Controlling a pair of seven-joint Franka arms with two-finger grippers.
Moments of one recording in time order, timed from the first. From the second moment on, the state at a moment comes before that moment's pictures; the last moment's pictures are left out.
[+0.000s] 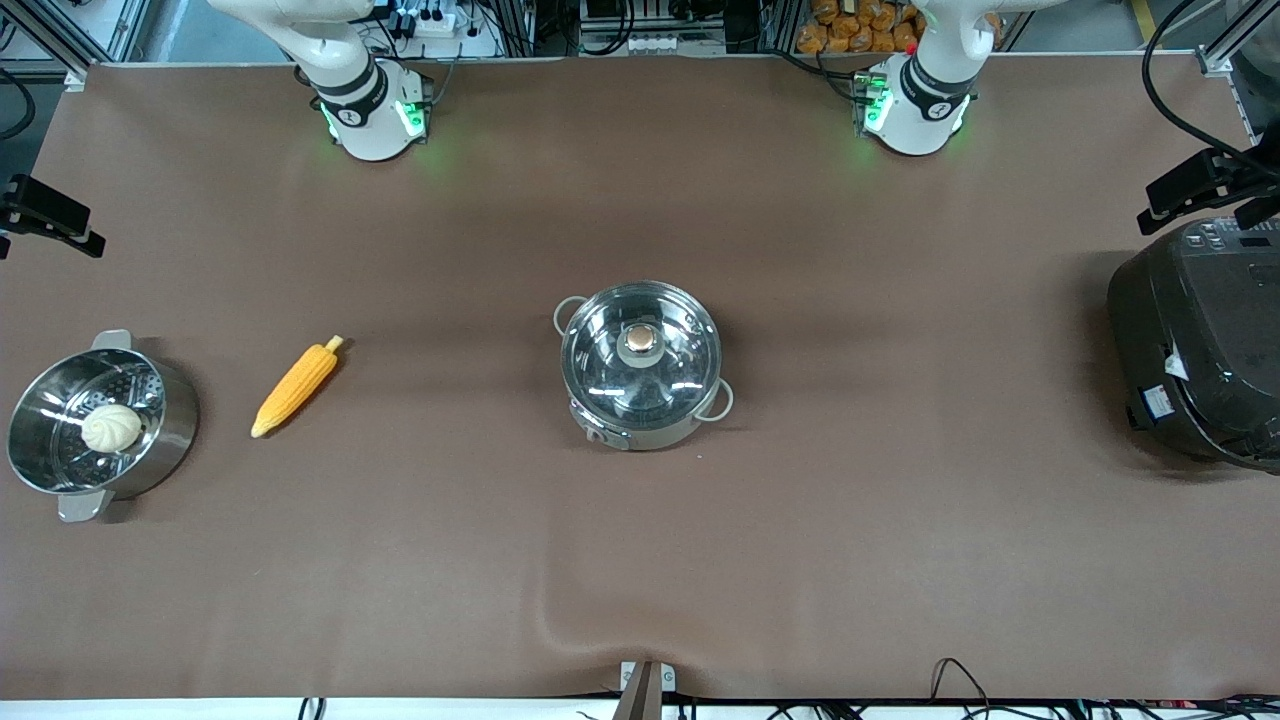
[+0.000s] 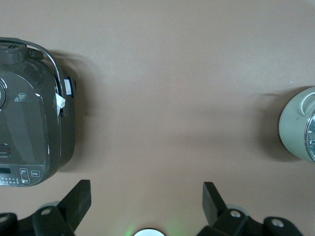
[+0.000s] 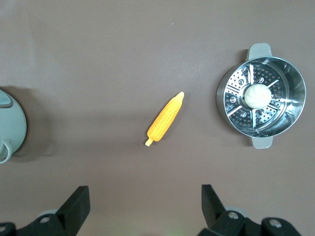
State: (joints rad) left arm 0.03 0.00 -0.05 -1.43 -0.01 1.41 -0.07; right arm -0.04 0.05 -0.04 -1.38 0.02 1.41 -0.08
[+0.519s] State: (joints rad) left arm 0.02 0.02 -0.06 -1.44 0.00 1.41 -0.06; right arm -0.04 0.05 -0.03 -1.38 0.02 1.41 -0.08
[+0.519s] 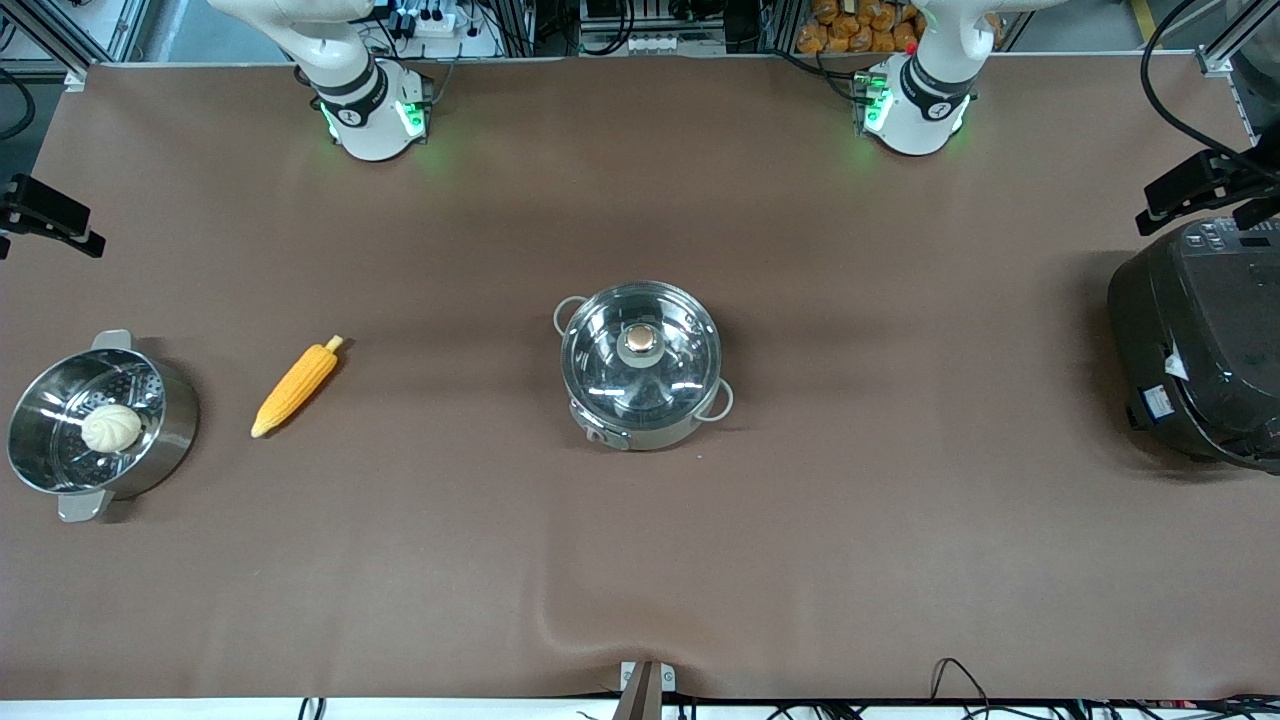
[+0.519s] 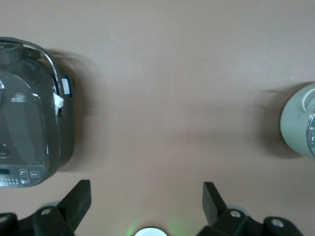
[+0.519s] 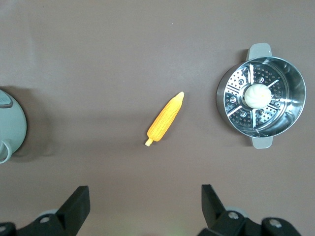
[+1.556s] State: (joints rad) left arm -0.53 0.43 -0.15 -1.31 0.01 1.72 -1.10; right arm -0.11 0.18 -0.04 -1.90 0.06 1.99 0.08
